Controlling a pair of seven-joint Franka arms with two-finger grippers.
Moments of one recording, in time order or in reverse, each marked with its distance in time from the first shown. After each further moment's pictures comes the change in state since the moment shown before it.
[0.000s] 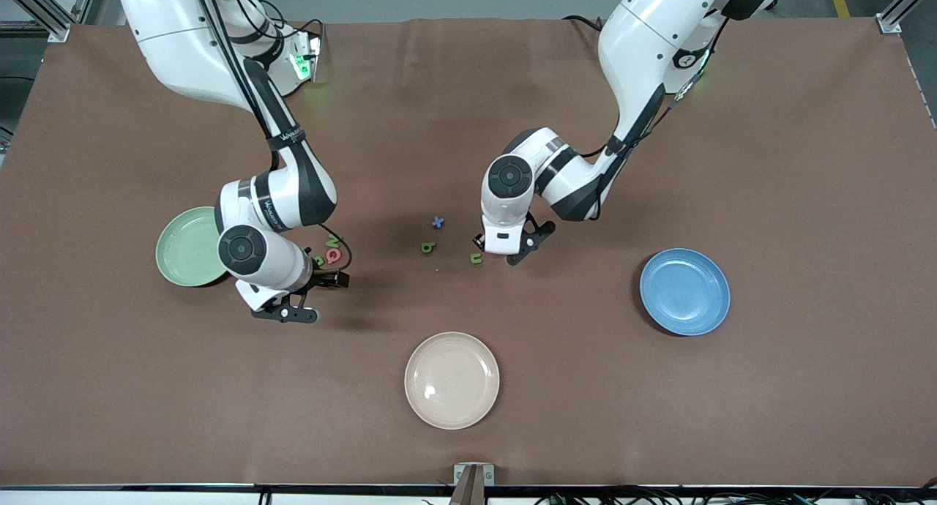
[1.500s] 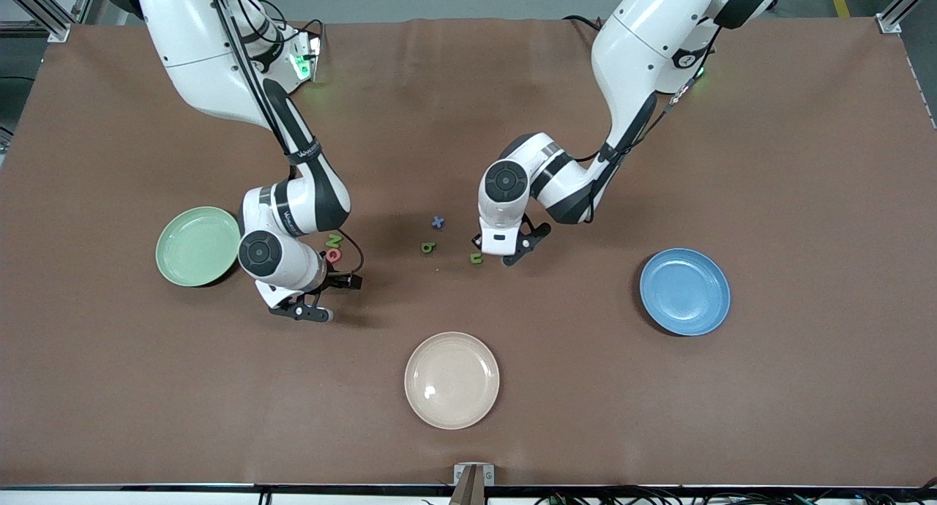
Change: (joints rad) left arm -0.017 0.038 0.000 0.008 0.000 0.025 0.000; right arm 0.034 0.074 -0.014 -0.041 0.070 0.119 0.010
